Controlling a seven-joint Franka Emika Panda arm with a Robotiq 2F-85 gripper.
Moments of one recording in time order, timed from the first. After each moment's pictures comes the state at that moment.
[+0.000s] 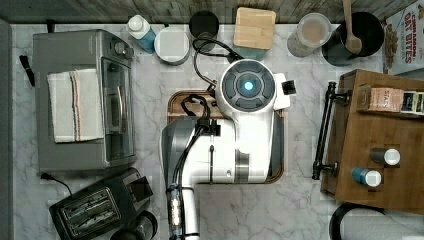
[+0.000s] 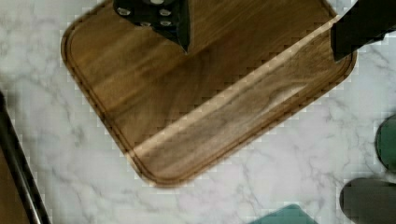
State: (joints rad) arm 0.02 0.00 -0.04 -1.95 -0.03 0.40 -0.21
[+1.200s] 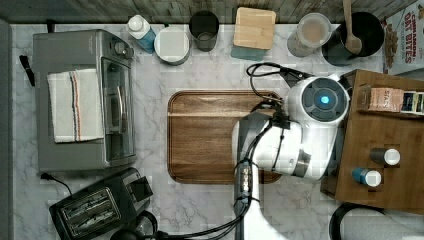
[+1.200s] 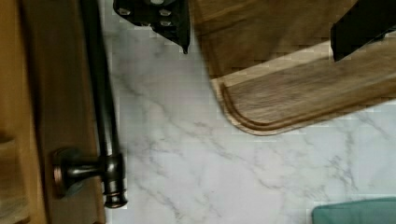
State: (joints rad) arm -0.13 0.10 -0.14 -2.04 -0.09 0.63 -0.71
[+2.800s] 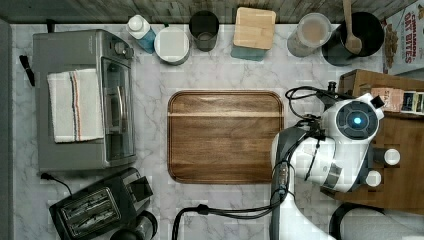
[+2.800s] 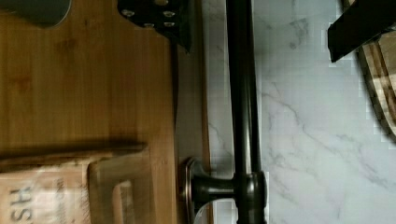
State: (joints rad) arm -0.19 0.19 -0.26 -2.12 -0.23 0.81 -0.81
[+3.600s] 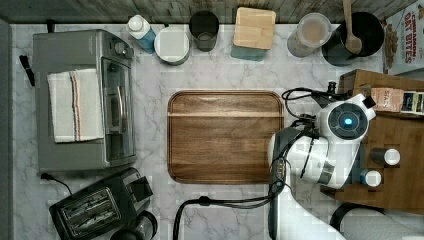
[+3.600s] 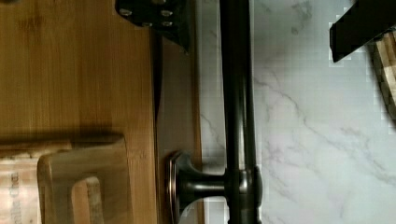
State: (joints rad) arm -0.19 0.25 -0.26 -2.13 -0.23 0.91 -0.81
